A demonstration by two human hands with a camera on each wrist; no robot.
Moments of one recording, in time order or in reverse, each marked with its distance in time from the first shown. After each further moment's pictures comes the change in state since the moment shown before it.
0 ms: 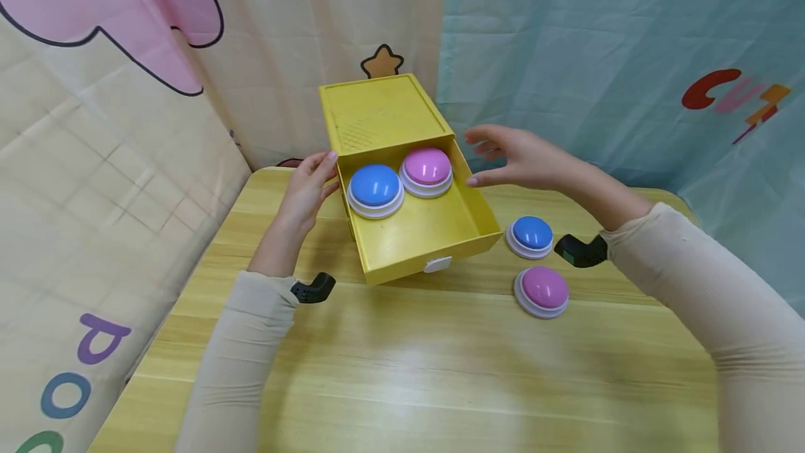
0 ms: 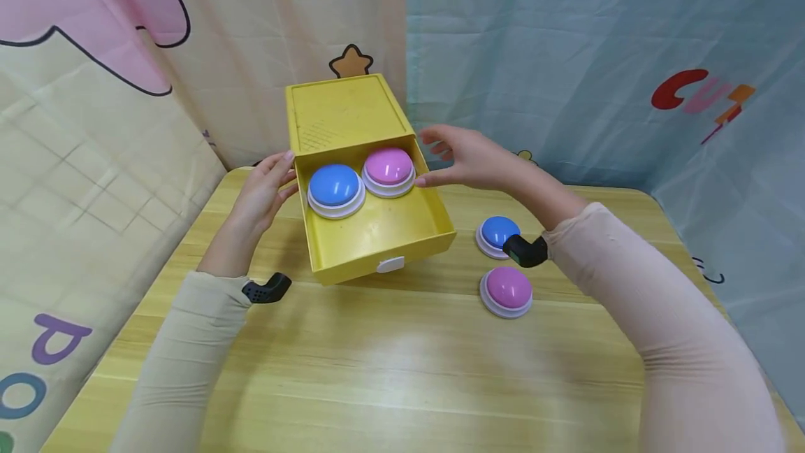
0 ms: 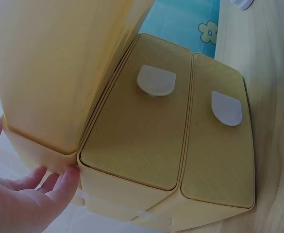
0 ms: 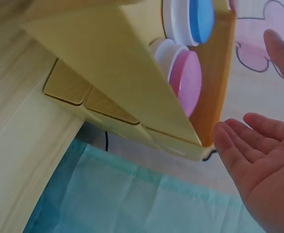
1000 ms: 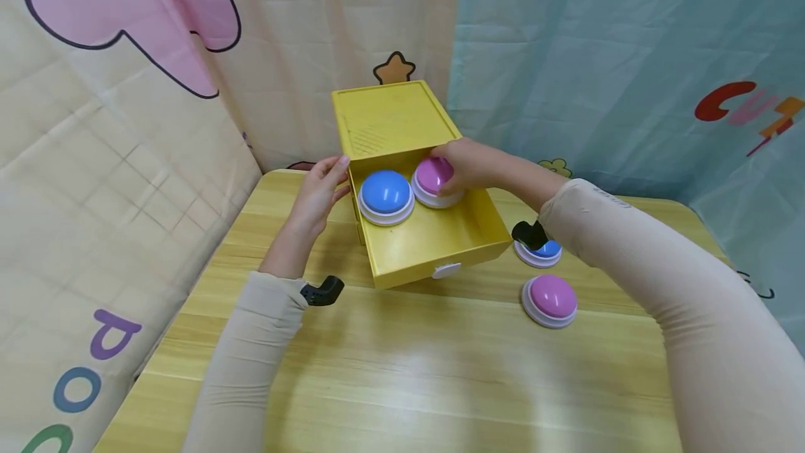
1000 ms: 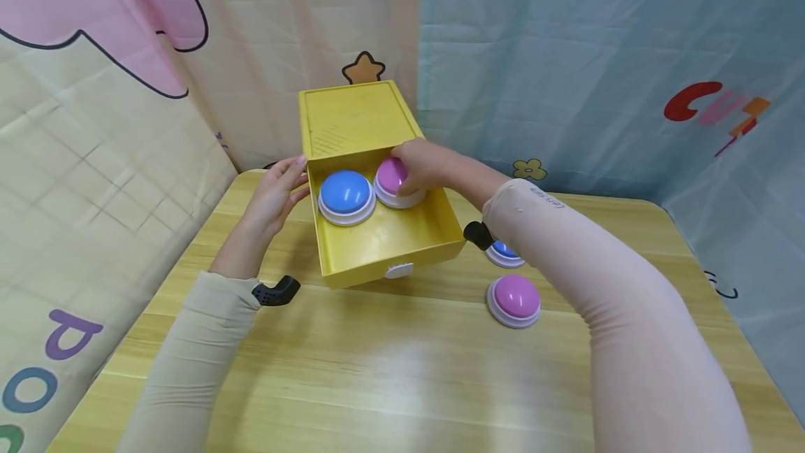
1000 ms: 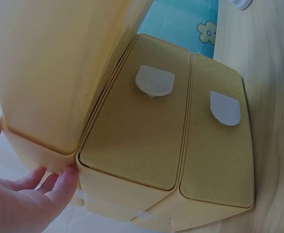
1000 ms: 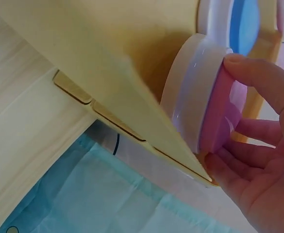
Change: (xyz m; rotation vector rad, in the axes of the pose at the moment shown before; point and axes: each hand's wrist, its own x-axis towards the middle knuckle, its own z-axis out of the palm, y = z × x) left_hand -0.001 0.002 0.001 0.029 0.017 0.004; right_hand 0.075 -0.020 0.033 -0.320 -0.145 -0.019
